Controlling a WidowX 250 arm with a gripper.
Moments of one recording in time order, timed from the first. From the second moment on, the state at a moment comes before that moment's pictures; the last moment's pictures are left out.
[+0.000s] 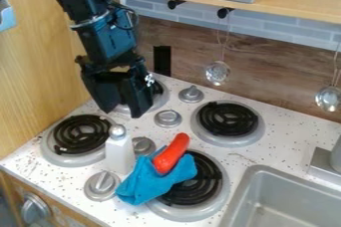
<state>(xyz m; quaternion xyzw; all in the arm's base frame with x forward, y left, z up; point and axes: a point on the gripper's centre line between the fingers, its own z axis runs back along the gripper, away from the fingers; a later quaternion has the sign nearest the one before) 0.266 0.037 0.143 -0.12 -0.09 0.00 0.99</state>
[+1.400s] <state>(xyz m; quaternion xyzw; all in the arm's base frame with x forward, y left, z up) 0.342 0.030 0.052 0.03 -0.06 0.13 0.99</state>
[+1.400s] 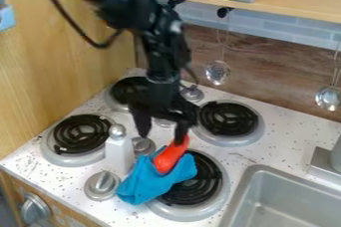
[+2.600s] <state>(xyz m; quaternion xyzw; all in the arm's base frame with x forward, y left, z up) 0.382 0.018 0.014 0.05 -0.03 0.15 0.99</state>
